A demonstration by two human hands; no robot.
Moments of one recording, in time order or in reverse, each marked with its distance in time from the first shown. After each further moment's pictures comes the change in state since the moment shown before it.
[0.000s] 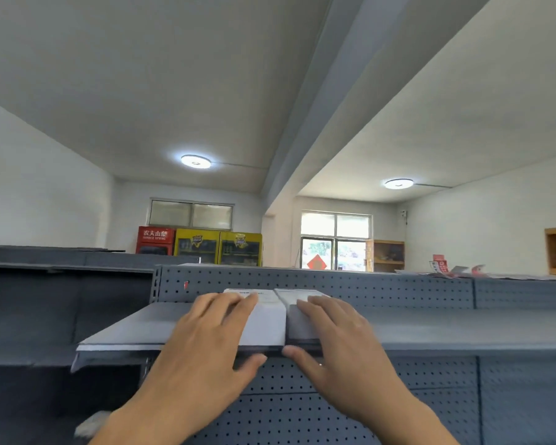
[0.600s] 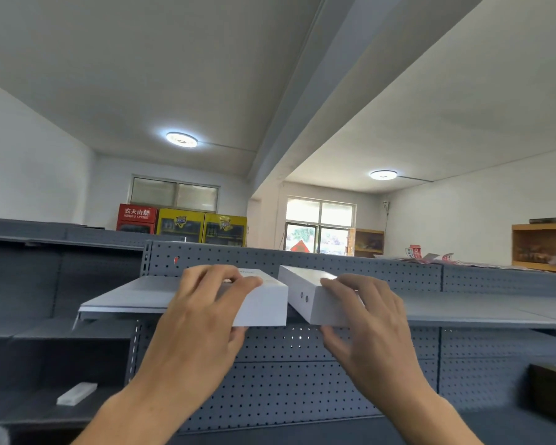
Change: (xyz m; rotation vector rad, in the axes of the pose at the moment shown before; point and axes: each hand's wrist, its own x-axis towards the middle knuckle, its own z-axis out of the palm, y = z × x) left_hand -0.022 0.021 -0.017 -0.062 0.268 0.055; right_hand -0.046 0.016 -0.023 -0.160 0.473 -0.087
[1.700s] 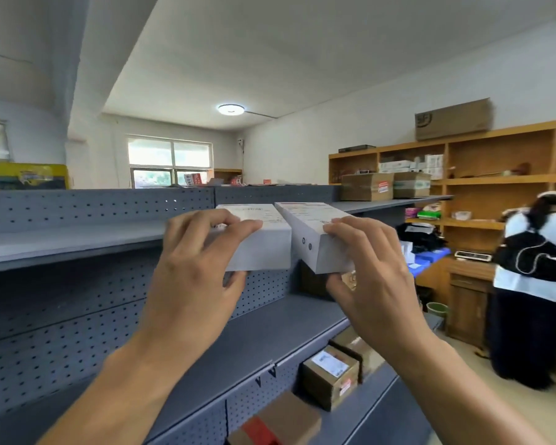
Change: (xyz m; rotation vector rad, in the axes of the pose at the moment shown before) left_hand 0.062 0.407 0.170 -0.562 0.116 0.224; right_hand -0.174 0.320 -0.247 -0.276 -0.046 0.253
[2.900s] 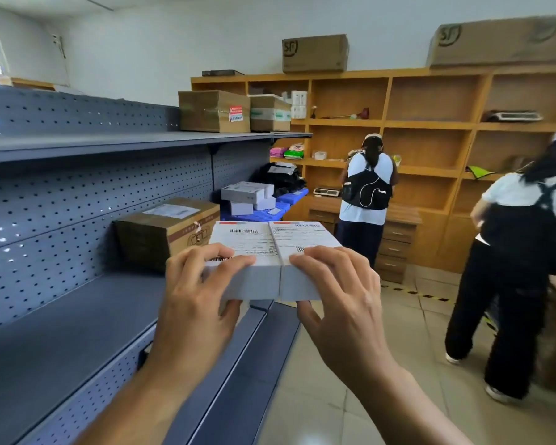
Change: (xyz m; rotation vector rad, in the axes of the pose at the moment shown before) left_hand -0.013 0.168 0.378 -0.574 -0.263 -0.040; right_hand -0.138 0.287 -0.015 -0.429 -0.168 0.292
